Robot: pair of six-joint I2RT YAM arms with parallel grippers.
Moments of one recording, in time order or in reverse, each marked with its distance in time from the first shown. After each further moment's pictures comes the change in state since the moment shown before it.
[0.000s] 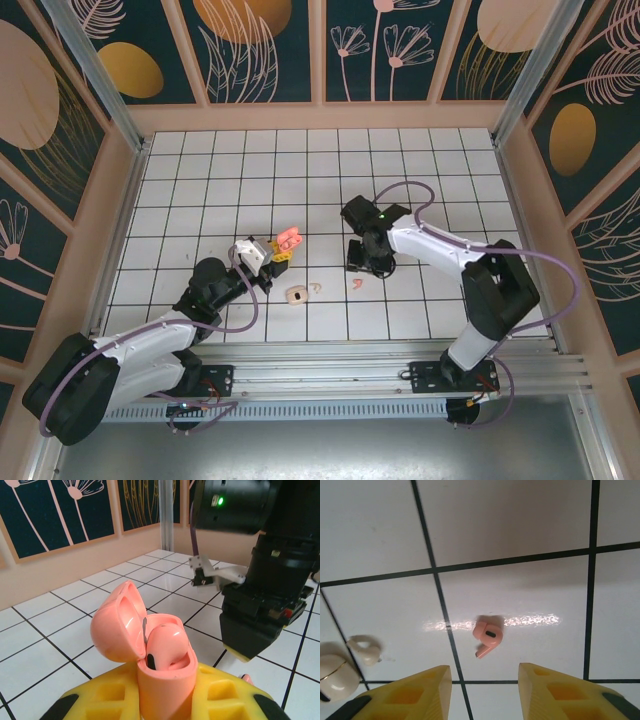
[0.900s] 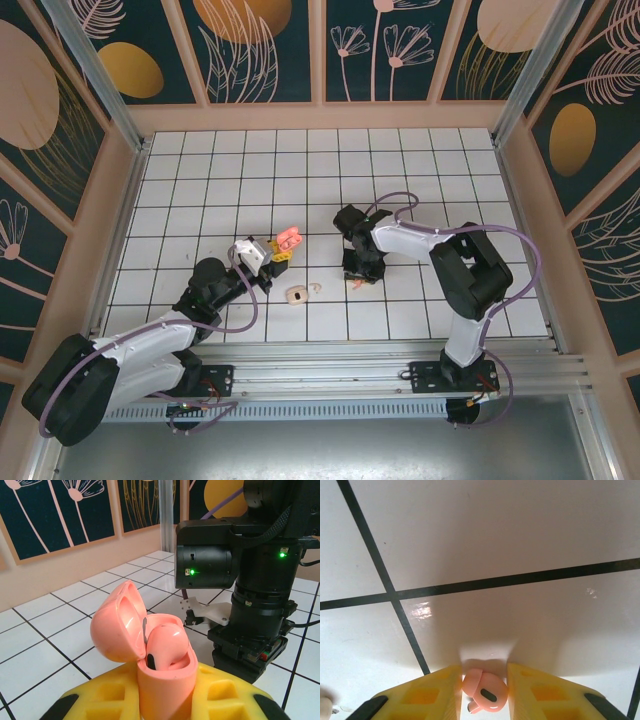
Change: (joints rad) left arm 0.000 -0.005 0.000 0.000 0.000 0.000; right arm 0.004 0.158 -0.005 0.067 -0.037 0.012
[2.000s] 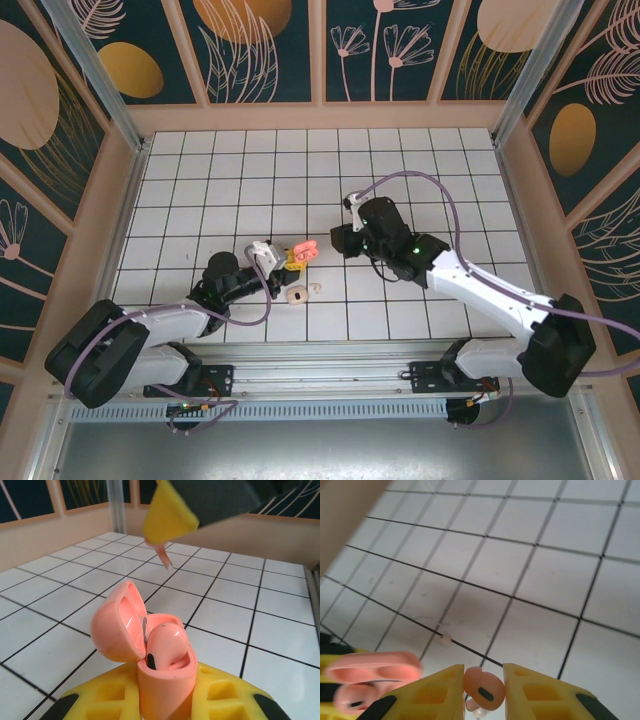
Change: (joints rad) left arm 0.000 0.234 0.031 0.130 0.222 0.000; right arm 0.111 -0.595 -0.211 0.544 0.101 -0.429
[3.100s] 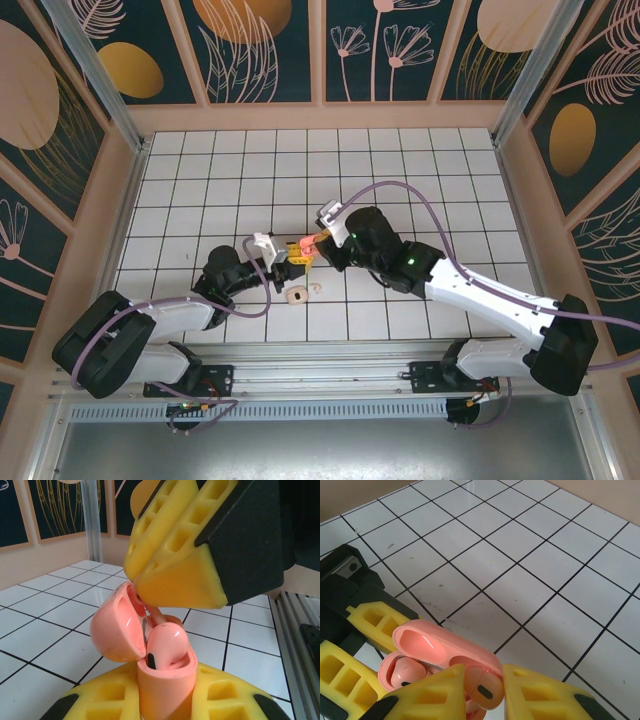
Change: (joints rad) left arm -0.001 0.054 0.061 0.106 0.095 -0.106; right arm 0.139 0.004 0.038 -0.001 0.080 -0.369
